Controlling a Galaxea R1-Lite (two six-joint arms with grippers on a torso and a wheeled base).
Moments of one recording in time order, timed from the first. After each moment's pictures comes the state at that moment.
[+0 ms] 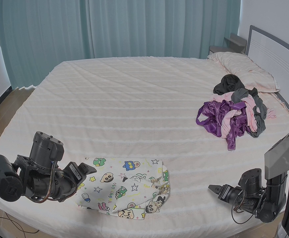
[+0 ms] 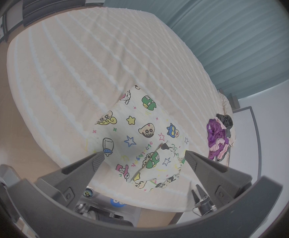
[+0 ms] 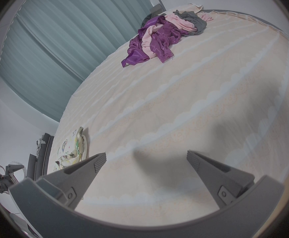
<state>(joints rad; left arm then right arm) -0.47 1.57 -0.56 -0.17 0.09 -1.13 0.41 2.25 -0.02 -1.55 -0.14 0.82</state>
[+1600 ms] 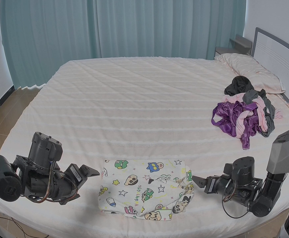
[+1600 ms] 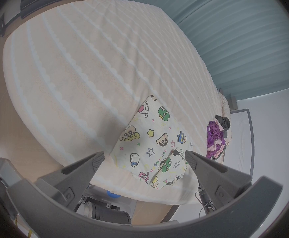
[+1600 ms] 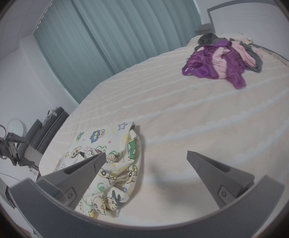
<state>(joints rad) -0.46 1.56 -0.55 -0.16 -0.01 -1.17 0.51 2.13 -0.22 -1.38 -0.13 0.49</state>
